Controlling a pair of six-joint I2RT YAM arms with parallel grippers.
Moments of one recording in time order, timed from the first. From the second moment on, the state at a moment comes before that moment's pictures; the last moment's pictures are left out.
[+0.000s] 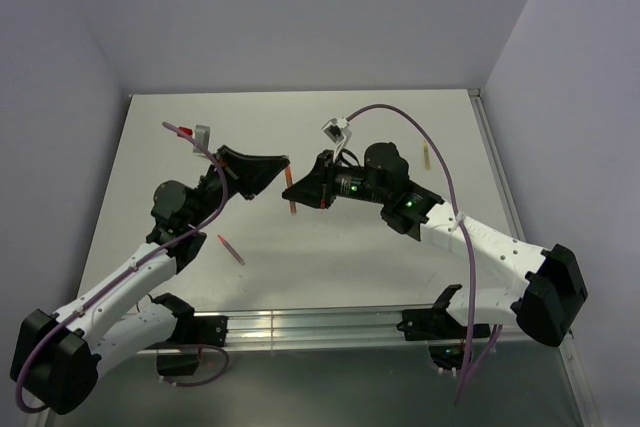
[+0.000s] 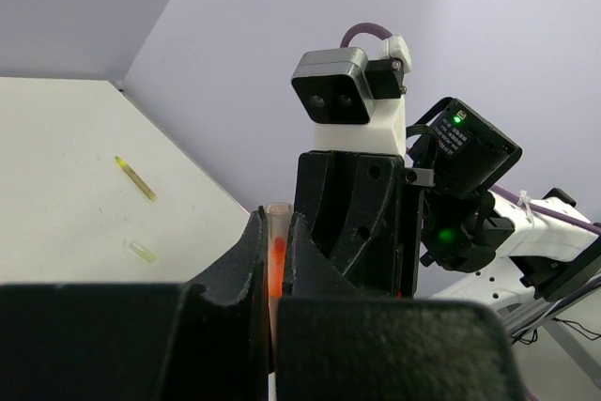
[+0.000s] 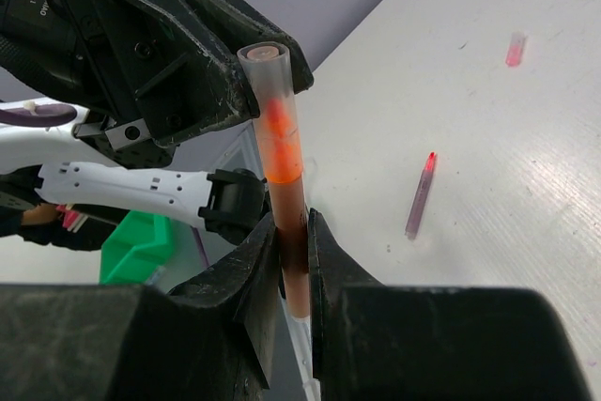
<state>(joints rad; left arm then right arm) -0.53 0.93 0.55 0.76 0.41 -0.87 0.77 1.21 0.91 0.20 -0.48 0.67</state>
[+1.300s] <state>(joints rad) -0.58 0.96 0.62 0.71 0.32 -0.81 0.72 1.23 0.97 0.18 -0.54 0.69</state>
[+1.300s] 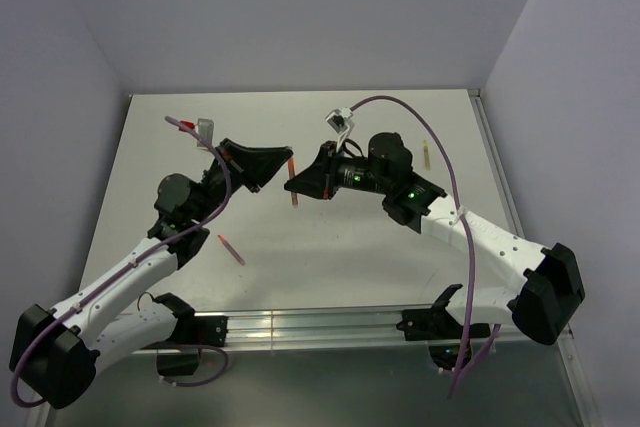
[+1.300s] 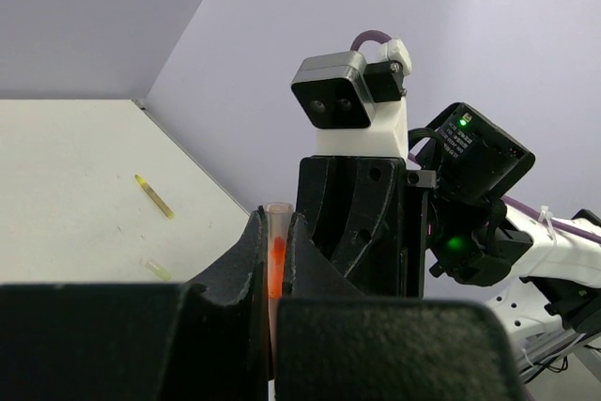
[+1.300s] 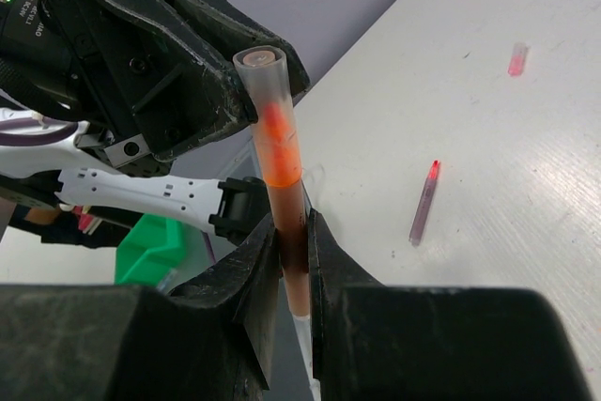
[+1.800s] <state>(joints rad) -0.59 0.96 0.65 0.67 0.31 -0.81 0.72 1.22 0.97 0.17 -0.54 0.69</state>
